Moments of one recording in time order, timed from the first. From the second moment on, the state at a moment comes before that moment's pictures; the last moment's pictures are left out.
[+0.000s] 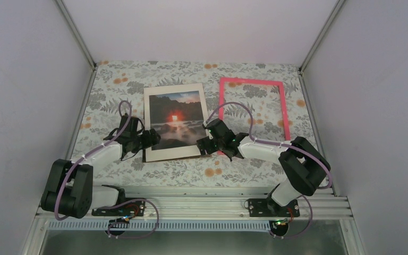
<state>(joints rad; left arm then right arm) -0.20 1.27 0.51 -0.22 0.25 -0.59 0.81 1.56 0.77 -0.12 0.07 0.32</state>
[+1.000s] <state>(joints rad) -0.27 1.44 0.61 -0.11 0.27 -0.59 0.81 1.53 0.74 -0.11 0.12 0.33</state>
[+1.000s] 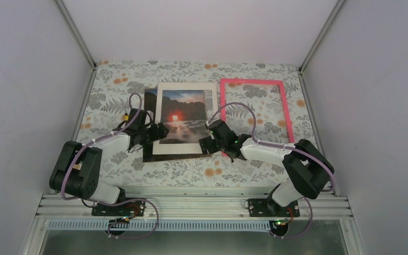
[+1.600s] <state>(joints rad) -0.27 1.48 0.66 -0.10 0.29 -0.61 0.81 1.44 0.71 -0.12 0.19 0.34</state>
